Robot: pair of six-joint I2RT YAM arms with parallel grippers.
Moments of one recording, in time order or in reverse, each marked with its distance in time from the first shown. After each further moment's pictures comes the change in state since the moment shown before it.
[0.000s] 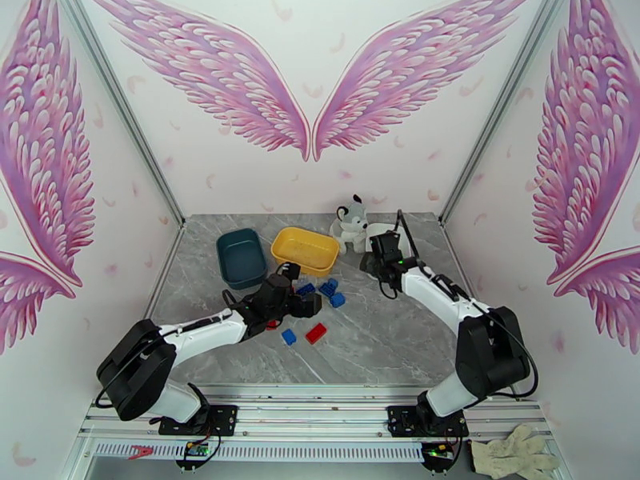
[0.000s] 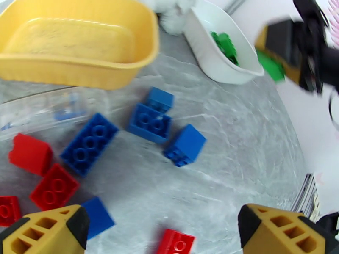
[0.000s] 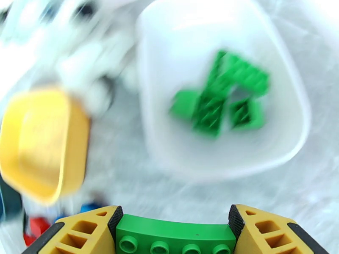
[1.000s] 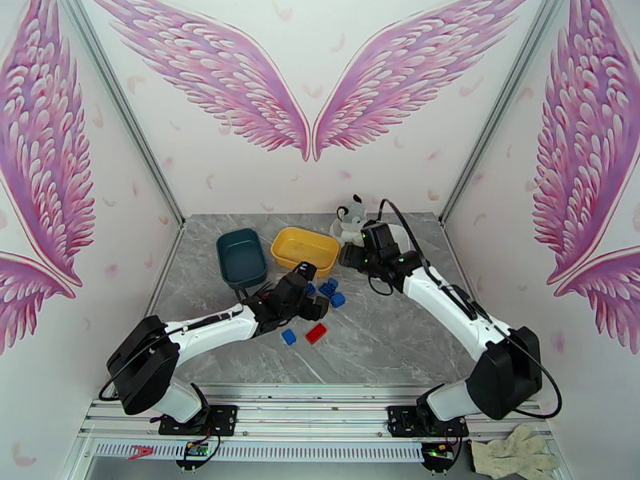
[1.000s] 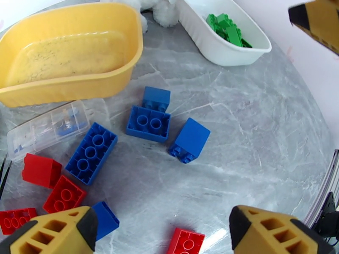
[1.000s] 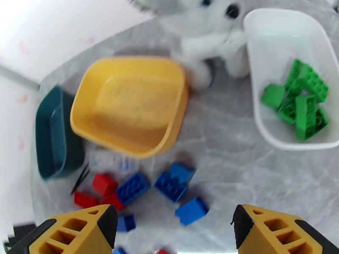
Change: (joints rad) left arm -0.065 0.053 0.162 -0.230 -0.124 0.146; right arm 0.219 -0.219 -0.062 -0.091 -0.195 0.023
